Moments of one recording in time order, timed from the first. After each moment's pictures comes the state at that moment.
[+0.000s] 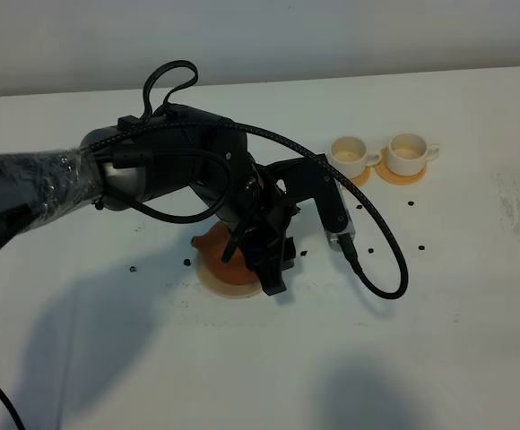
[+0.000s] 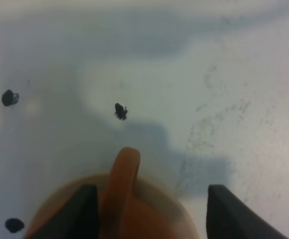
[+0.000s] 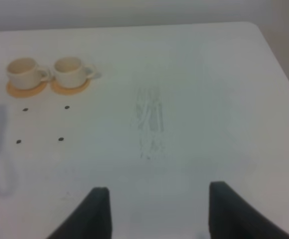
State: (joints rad) left arm -0.66 2.02 -1.40 -0.15 0.65 0.84; right arm -0.03 -0.01 -0.52 -0.06 1.12 0.11
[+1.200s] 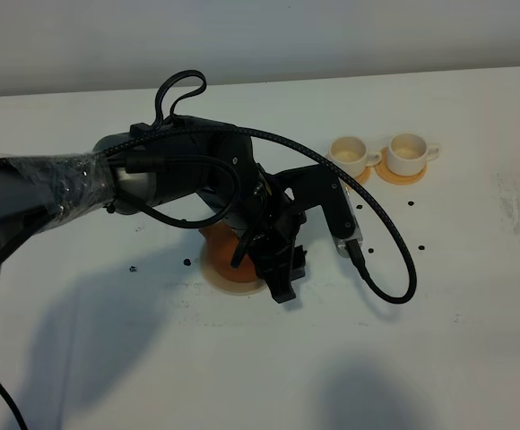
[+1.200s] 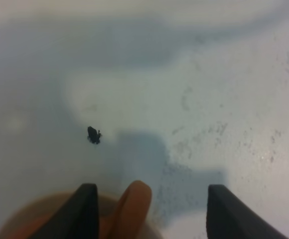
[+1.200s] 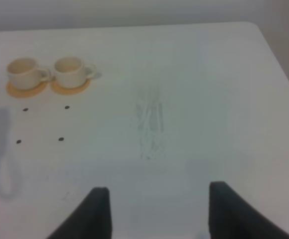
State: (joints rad) left arm -0.66 2.05 -1.40 -0.23 0.63 0.91; right arm -0.03 -0.01 -0.52 -0.06 1.12 0.11
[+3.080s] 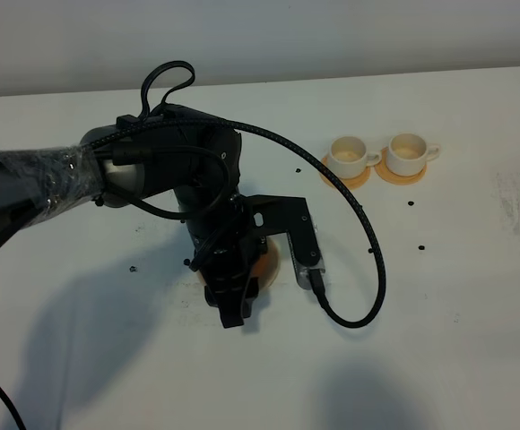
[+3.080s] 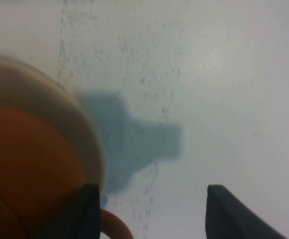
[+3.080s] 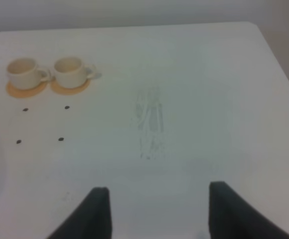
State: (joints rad) left arm -0.63 2.04 -1.40 -0.10 0.96 0.88; right arm -0.03 -0.01 -0.52 -0.06 1.12 0.11
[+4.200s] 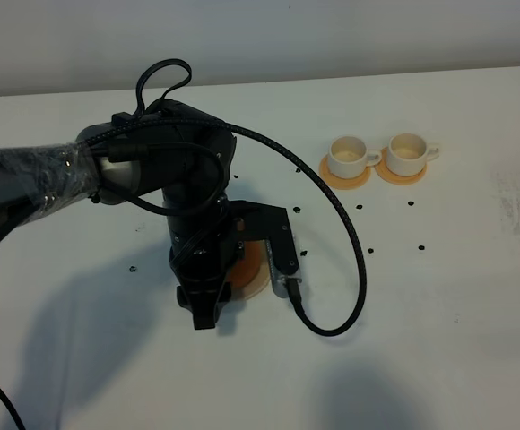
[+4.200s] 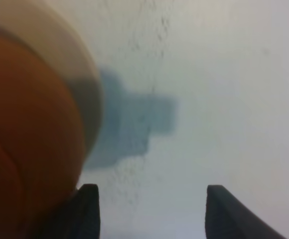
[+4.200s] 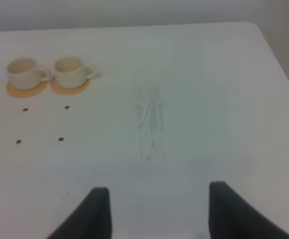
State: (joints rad) left arm -0.62 2.04 -1.40 0.00 1.08 0.87; right arm -0.03 -0.01 -0.52 -0.06 1.12 0.11
